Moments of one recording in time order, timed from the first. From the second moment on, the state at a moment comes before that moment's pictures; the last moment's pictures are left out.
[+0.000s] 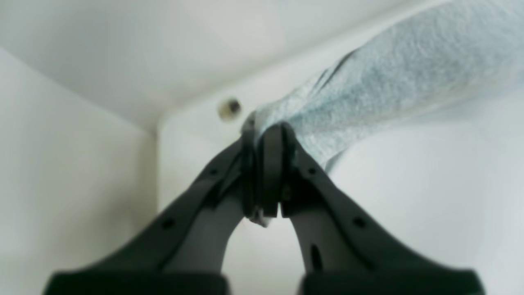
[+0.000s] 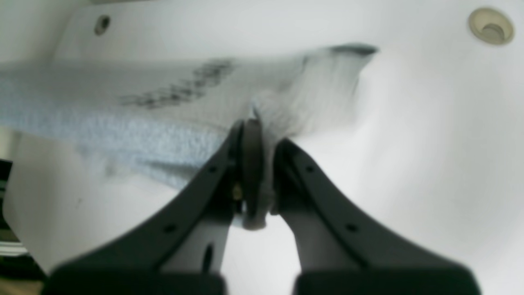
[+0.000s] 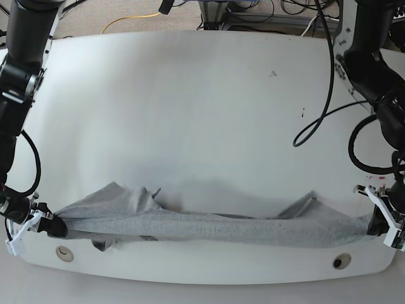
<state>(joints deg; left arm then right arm) -29.2 -19.5 -26.3 108.3 -28.5 -42.9 80.4 38.4 36.6 11.5 59.6 61.0 32.0 -71.4</state>
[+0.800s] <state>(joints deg) 4.6 -16.6 -33.5 112.3 -28.5 -42.8 79.4 1.4 28.4 25.2 79.5 61.0 31.9 -70.0</state>
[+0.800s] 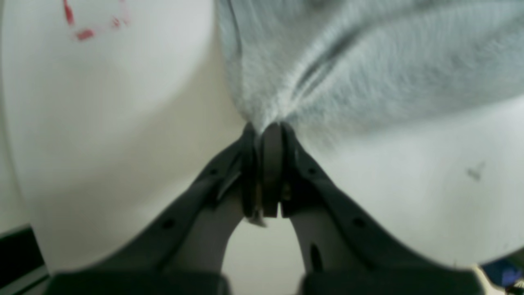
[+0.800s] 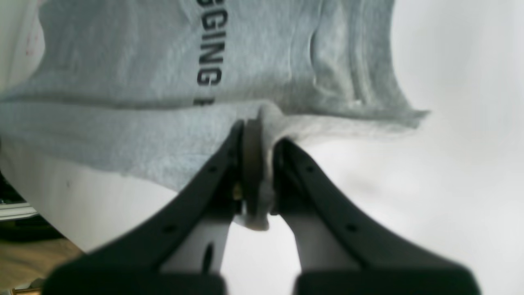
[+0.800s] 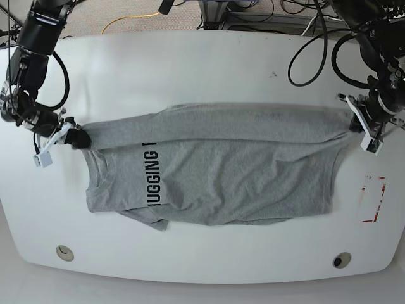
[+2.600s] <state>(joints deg) 5.3 -16.2 -42.3 111.9 -20.3 -42.8 79.9 8.3 18.6 36.9 80.2 41.0 32.1 -70.6</state>
